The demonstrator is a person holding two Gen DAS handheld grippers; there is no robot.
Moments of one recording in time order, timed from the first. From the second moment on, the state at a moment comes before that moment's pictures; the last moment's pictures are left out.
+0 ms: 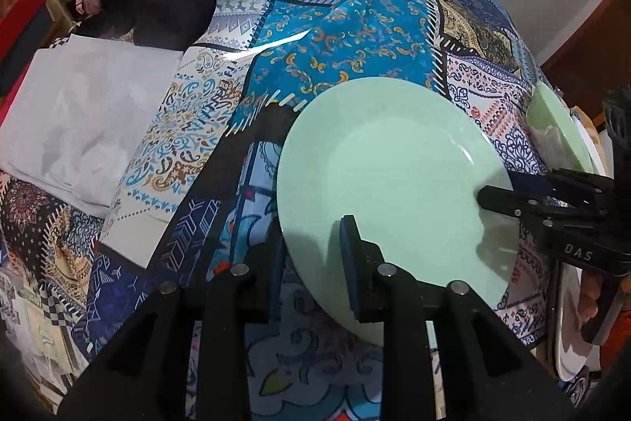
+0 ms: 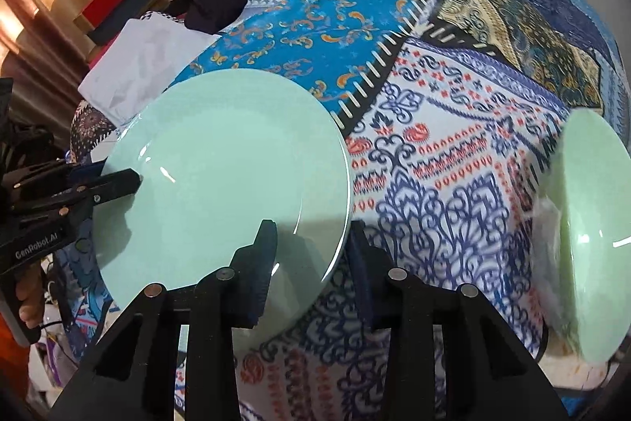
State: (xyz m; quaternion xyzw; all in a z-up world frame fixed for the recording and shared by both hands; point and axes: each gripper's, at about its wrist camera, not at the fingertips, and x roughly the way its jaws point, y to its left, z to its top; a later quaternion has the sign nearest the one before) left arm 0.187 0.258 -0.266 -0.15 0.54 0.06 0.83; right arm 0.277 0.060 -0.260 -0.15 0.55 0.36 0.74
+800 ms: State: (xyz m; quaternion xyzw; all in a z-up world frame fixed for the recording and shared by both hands) left arm 0.165 0.236 -0.229 -0.13 0.51 0.05 0.85; right arm 0.247 0.022 -0.214 -0.12 0.50 0.35 0.78
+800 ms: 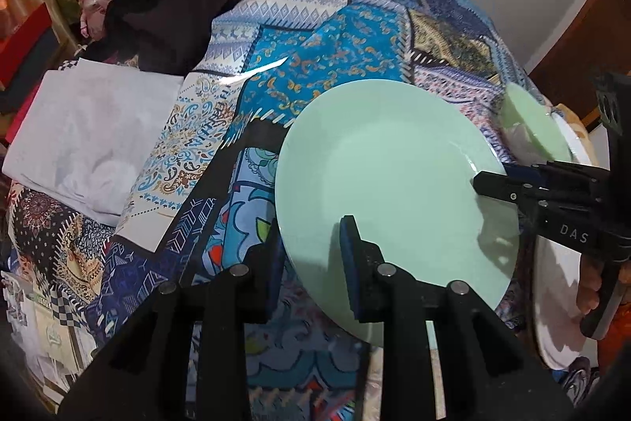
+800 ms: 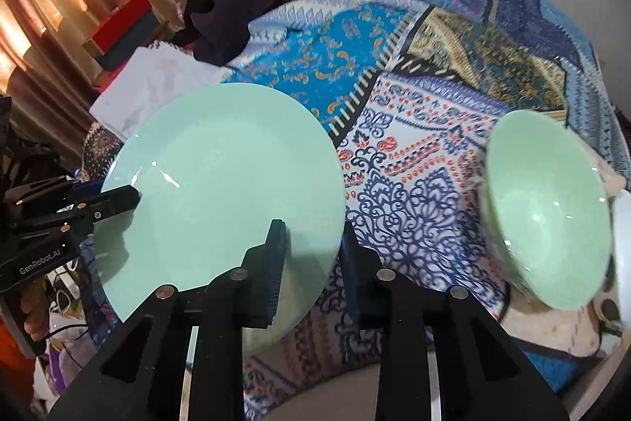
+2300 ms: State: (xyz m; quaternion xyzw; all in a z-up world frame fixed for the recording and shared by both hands) left arm 0.132 0.051 -0.163 -0.06 0.51 -0.07 0.86; right arm 0.172 -0.173 -0.170 -0.01 0.48 0.27 0.83
